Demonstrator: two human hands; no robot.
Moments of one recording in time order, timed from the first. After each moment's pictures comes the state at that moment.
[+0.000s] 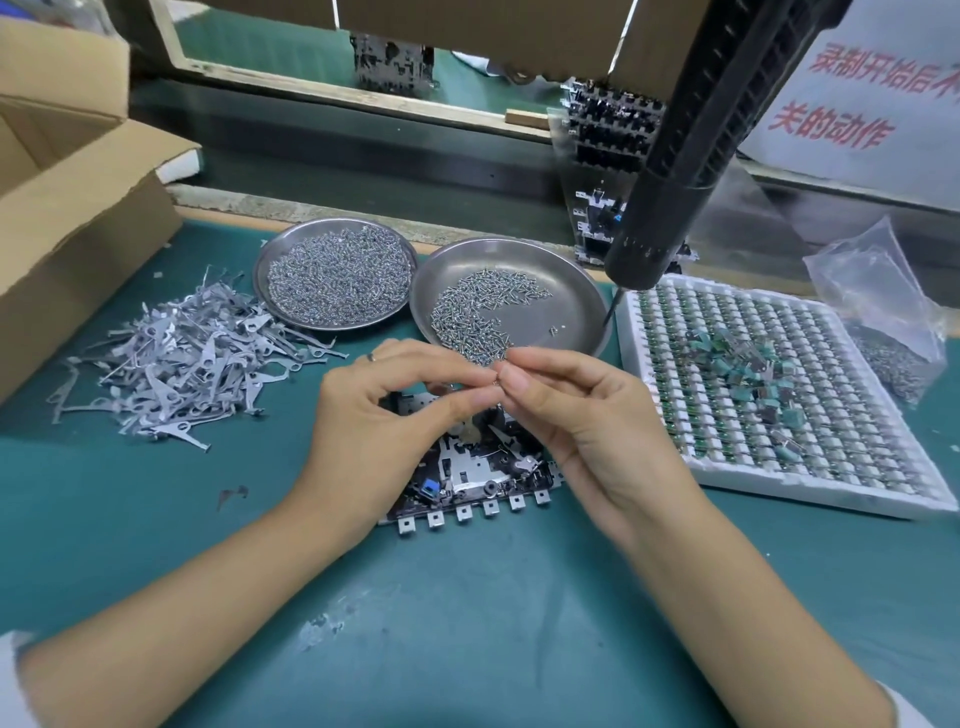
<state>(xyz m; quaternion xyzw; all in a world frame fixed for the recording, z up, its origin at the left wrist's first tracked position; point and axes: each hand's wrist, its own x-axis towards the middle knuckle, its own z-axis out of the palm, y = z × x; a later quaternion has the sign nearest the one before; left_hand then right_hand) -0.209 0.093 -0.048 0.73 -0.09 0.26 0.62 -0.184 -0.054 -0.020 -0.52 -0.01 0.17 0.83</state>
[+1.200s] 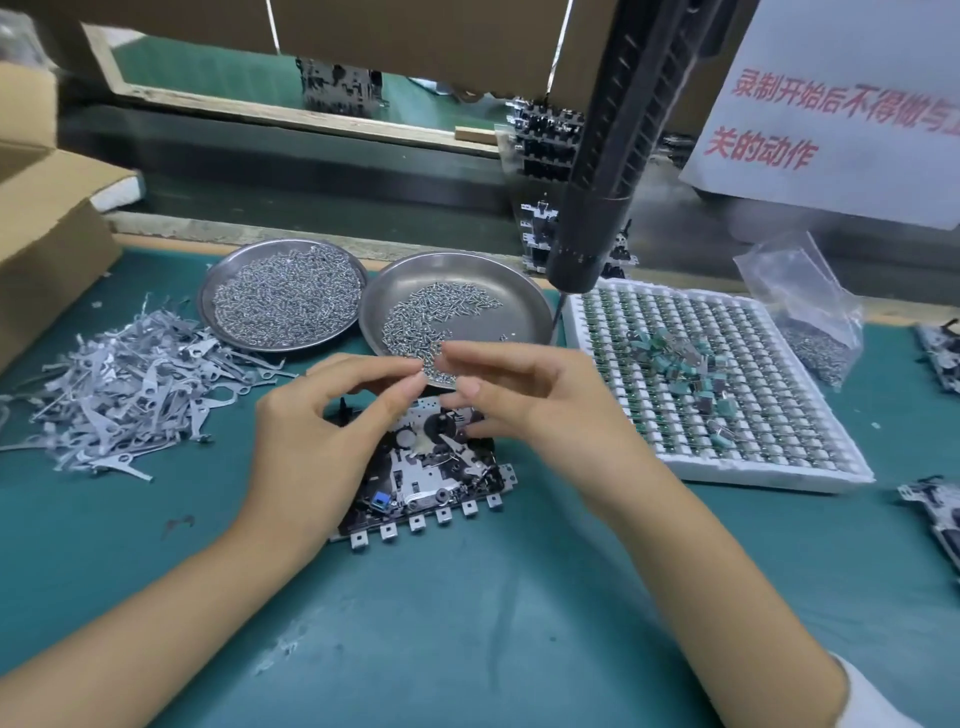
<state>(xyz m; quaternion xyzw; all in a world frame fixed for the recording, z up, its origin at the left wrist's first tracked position) -0.208 0.095 -0.049 0.77 -0.03 0.25 0.59 -0.180 -0.068 -0.002 -0.73 -0.12 0.15 0.66</state>
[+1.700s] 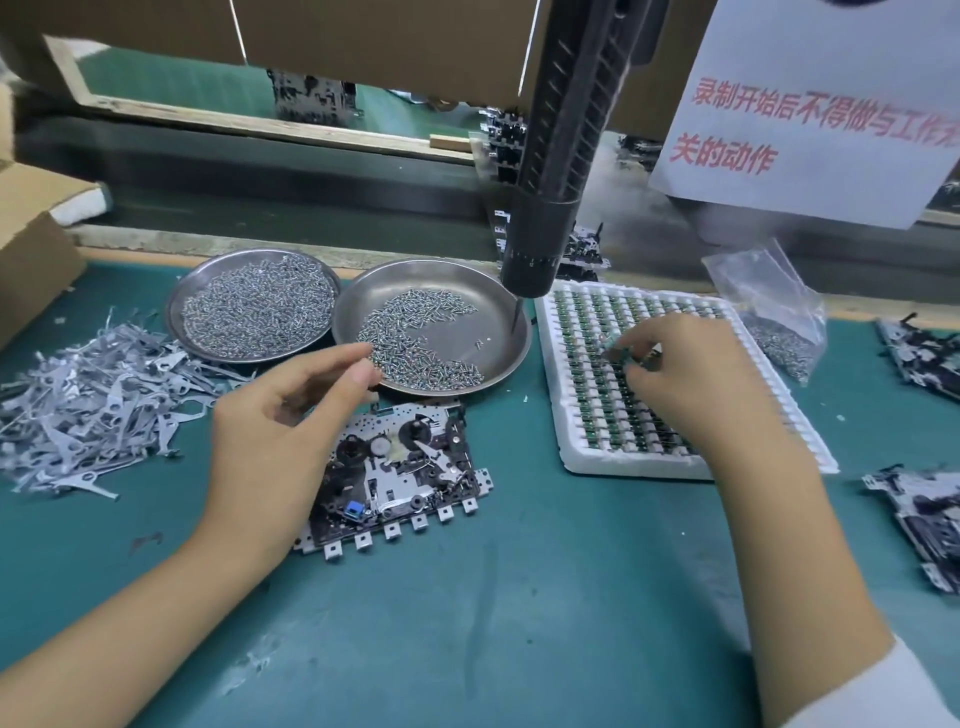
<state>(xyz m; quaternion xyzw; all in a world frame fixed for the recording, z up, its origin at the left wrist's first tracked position) -0.206 0.093 -0.048 0.70 0.01 0.24 0.68 -0.136 -0.164 0.003 -0.98 -0.04 -0.10 0.14</state>
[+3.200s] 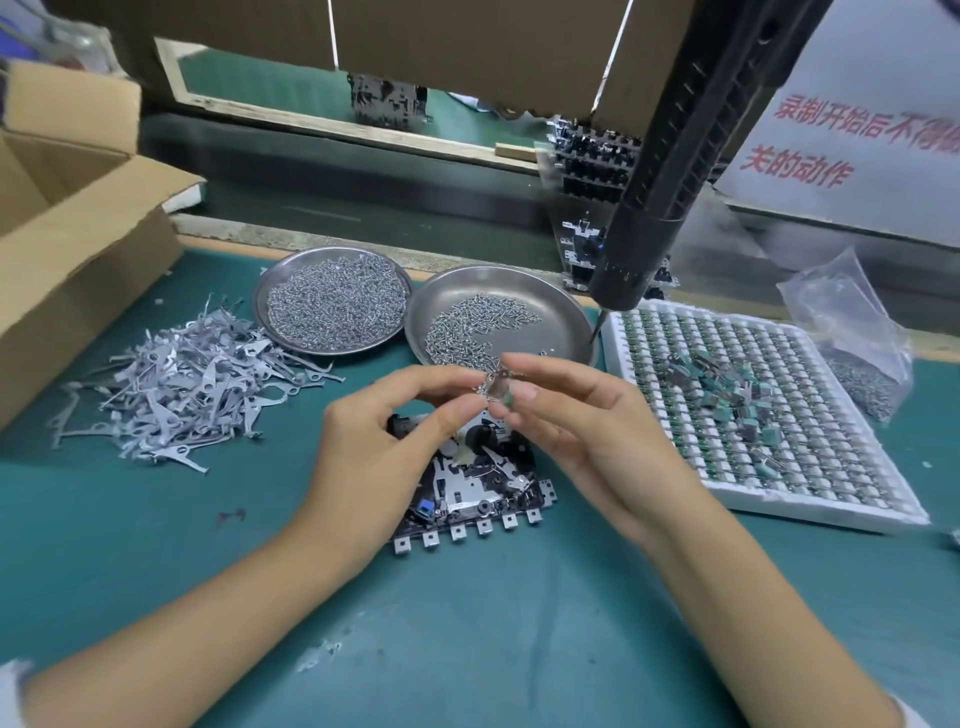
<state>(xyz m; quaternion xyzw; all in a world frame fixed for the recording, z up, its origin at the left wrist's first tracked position) -0.214 0.089 -0.044 0.72 -0.06 0.22 0.66 -0.173 -0.070 -0.018 -0.56 -0.08 0.19 0.80</state>
